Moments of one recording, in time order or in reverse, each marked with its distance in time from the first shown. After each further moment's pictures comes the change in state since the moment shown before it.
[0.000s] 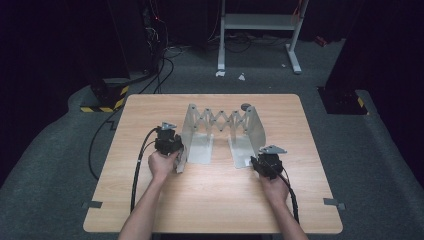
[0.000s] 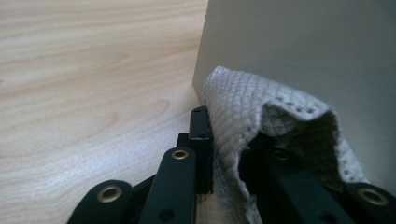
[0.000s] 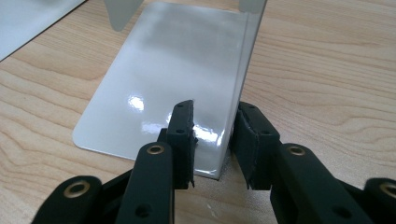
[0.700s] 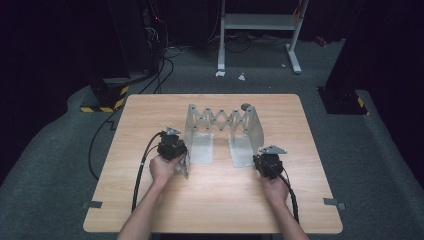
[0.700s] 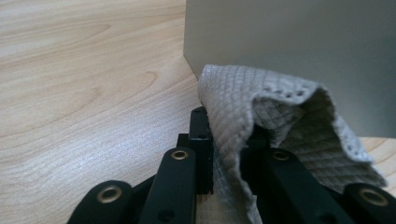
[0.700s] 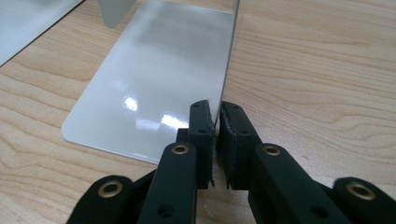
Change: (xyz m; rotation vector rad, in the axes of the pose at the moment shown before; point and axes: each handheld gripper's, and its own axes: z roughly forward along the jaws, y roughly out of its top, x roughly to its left) left arm -0.007 -0.009 0.004 0.054 -0.001 0.060; right arm 0.001 0.000 -0.001 -0.004 -0.020 0.005
